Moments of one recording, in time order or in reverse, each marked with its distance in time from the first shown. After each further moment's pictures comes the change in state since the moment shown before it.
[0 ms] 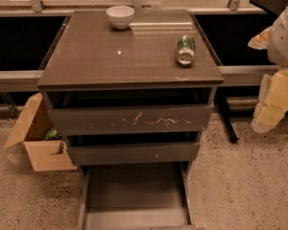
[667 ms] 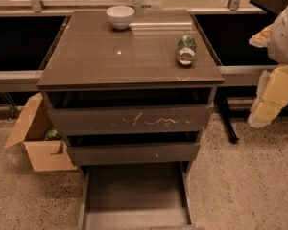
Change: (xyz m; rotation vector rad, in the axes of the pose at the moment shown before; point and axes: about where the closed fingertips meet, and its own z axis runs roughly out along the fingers) arm -0.001 -0.009 0.002 0.011 -0.035 0.030
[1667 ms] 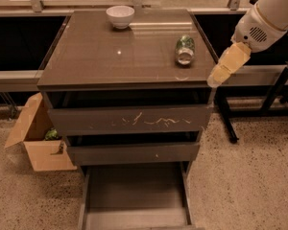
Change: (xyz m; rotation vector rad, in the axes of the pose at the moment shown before) arm -0.026 -0.108 0.084 -0.065 -0.149 0.309
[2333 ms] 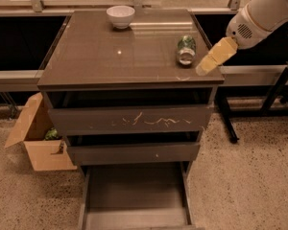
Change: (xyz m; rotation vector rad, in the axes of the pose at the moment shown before) arm -0.016 -0.036 0.023 0.039 -0.062 0.155
